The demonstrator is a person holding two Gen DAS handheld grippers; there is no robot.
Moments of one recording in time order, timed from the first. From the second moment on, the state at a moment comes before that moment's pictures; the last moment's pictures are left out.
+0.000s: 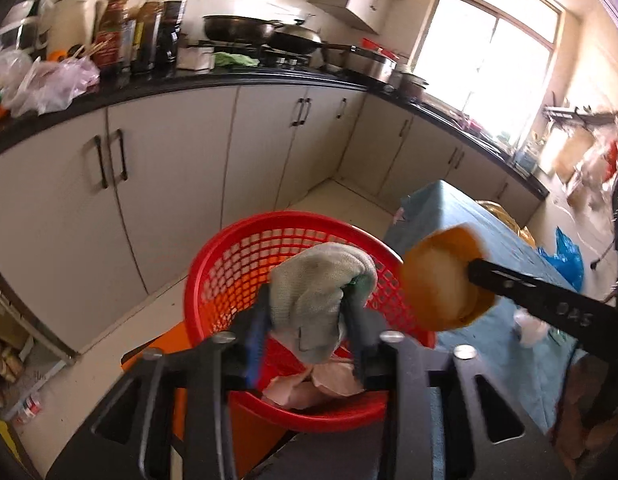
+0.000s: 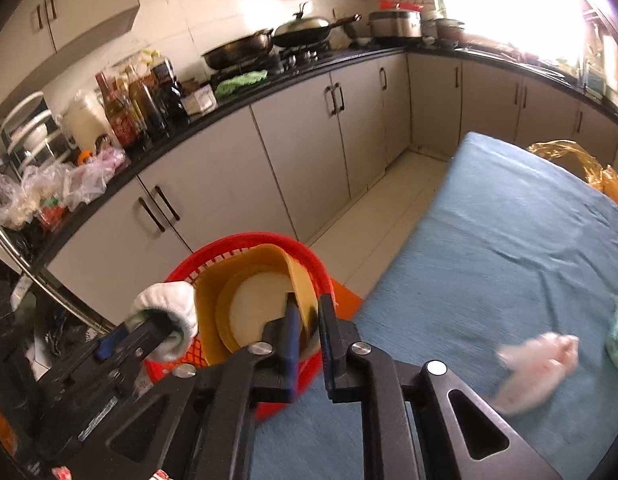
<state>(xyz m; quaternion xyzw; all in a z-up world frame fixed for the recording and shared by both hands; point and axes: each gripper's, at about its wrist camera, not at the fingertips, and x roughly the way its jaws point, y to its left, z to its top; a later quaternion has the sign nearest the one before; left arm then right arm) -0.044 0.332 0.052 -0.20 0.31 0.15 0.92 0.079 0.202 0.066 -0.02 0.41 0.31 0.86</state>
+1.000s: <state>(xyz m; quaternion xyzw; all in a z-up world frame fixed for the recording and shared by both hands) 0.022 0.130 0.097 -0.07 0.36 -0.01 0.93 0.074 -0.128 0.067 0.14 0.36 0.13 0.91</state>
